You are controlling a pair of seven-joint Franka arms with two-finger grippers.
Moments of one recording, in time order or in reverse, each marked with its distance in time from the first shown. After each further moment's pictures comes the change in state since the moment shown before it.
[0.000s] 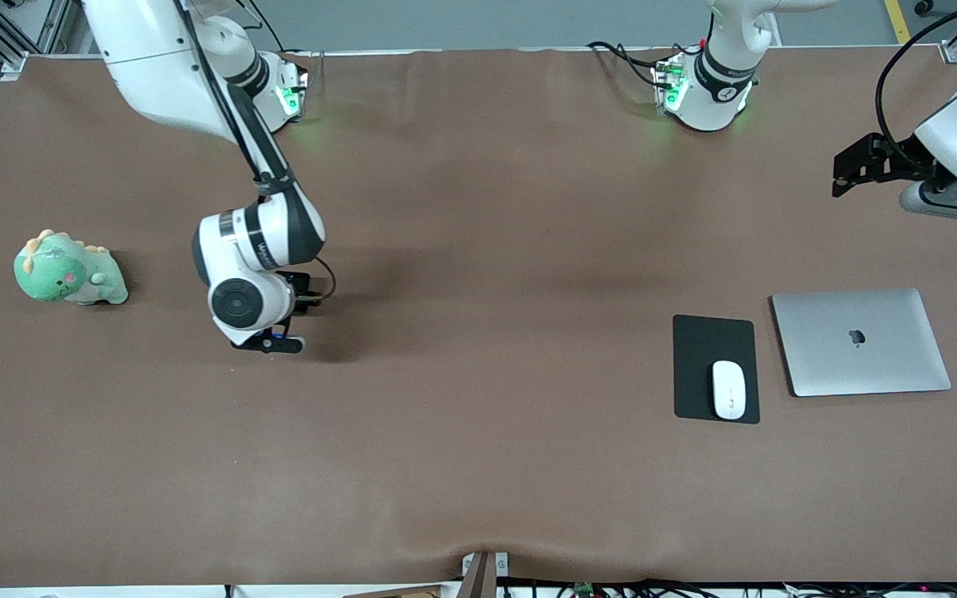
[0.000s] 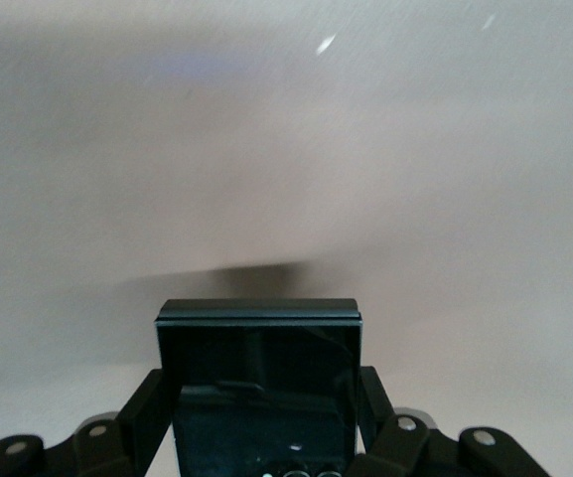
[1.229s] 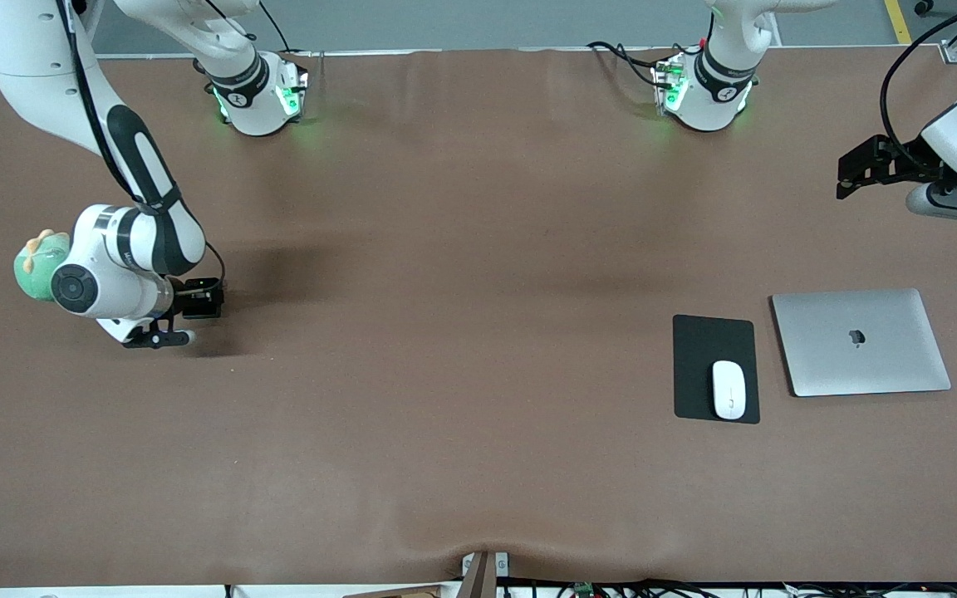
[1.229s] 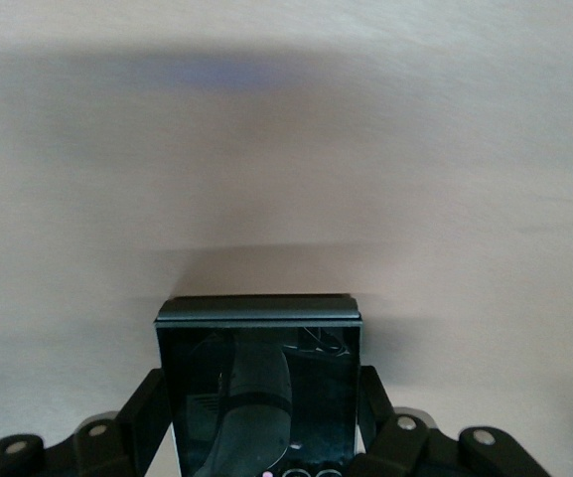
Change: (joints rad) left arm 0.002 0.007 0.005 0.004 0.001 0.000 0.000; right arm -0.374 -0.039 0.000 -0.176 -0.004 0.211 -0.435
